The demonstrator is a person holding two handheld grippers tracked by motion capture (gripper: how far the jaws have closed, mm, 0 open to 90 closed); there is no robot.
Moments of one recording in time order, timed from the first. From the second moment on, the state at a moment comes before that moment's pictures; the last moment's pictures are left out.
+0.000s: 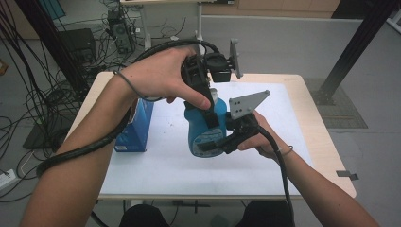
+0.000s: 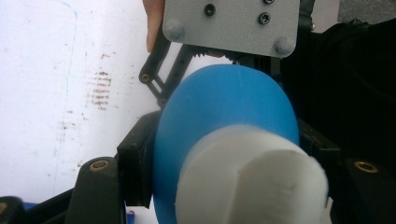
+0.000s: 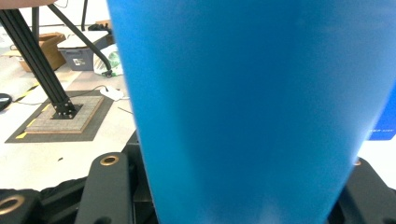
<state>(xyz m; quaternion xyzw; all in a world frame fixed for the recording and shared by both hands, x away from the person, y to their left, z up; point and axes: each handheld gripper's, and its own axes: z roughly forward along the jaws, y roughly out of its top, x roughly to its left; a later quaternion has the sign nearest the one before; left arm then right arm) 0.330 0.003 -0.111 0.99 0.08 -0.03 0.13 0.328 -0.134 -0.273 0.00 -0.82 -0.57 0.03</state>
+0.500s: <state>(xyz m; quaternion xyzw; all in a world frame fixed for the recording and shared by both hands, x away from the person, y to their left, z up) 0.329 0.000 -0.109 0.99 0.07 -0.03 0.13 0.327 -0.136 -0.272 0.00 -0.82 -0.57 0.02</state>
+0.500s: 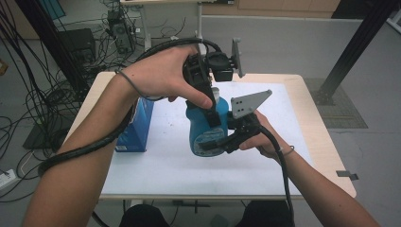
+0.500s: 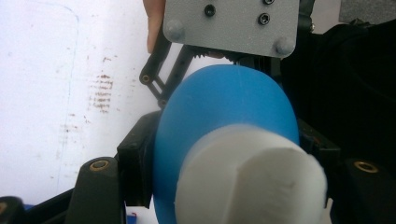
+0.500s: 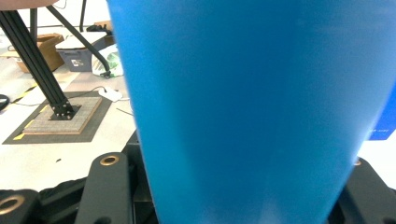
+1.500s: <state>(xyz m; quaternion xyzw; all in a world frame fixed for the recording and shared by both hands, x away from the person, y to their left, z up) 0.326 -0.003 -0.108 0.99 0.07 -0.02 0.13 0.326 -0.138 -0.272 0.00 -0.82 -0.58 0.02</state>
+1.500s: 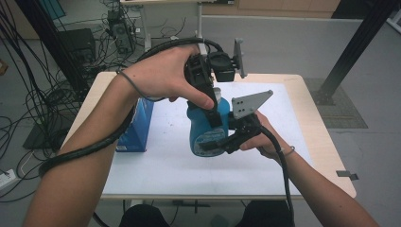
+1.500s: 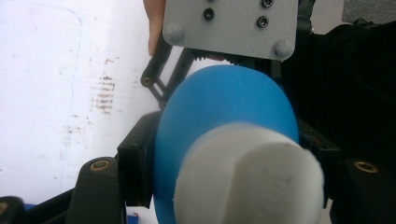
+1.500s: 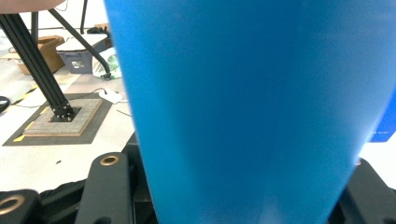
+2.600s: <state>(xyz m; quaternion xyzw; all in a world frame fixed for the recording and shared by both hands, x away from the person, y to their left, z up) 0.328 -0.004 -0.115 0.99 0.07 -0.01 0.11 0.332 -0.135 -0.284 -0.01 -0.81 -0.58 0.04</state>
